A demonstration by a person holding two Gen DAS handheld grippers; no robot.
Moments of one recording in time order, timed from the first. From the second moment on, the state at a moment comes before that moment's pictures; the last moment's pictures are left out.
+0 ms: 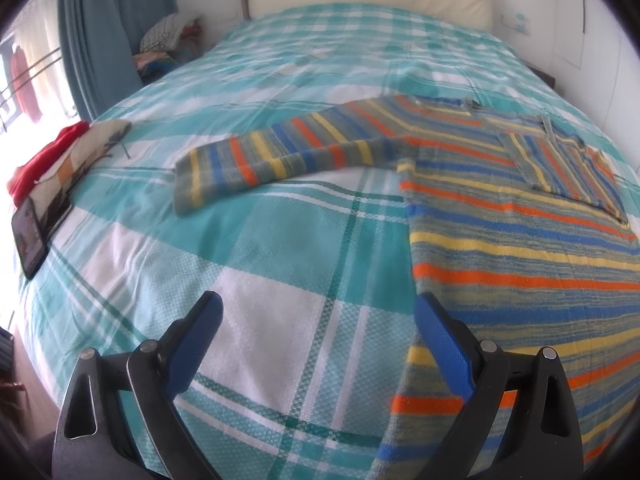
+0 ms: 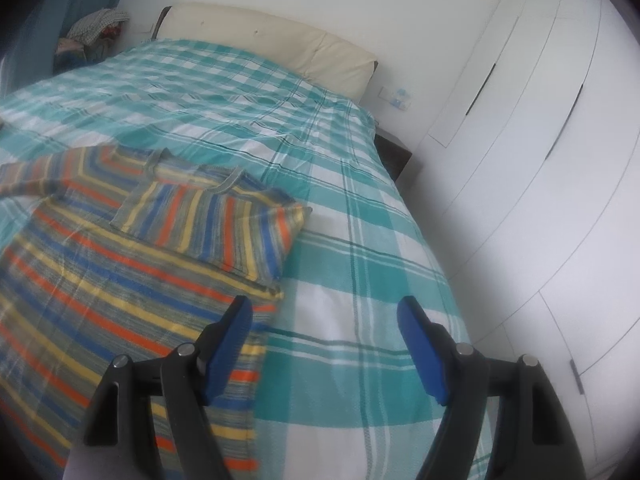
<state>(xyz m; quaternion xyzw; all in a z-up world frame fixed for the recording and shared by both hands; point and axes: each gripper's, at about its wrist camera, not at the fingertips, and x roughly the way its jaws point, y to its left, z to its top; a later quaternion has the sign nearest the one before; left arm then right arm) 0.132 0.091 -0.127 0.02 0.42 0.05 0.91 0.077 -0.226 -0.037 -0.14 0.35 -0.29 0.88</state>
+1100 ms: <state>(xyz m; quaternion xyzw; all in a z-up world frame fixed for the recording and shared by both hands) 0.132 0.094 -0.128 0.02 0.42 0.06 0.91 0.070 -0.217 -0.030 -0.15 0.34 -0.29 0.88</state>
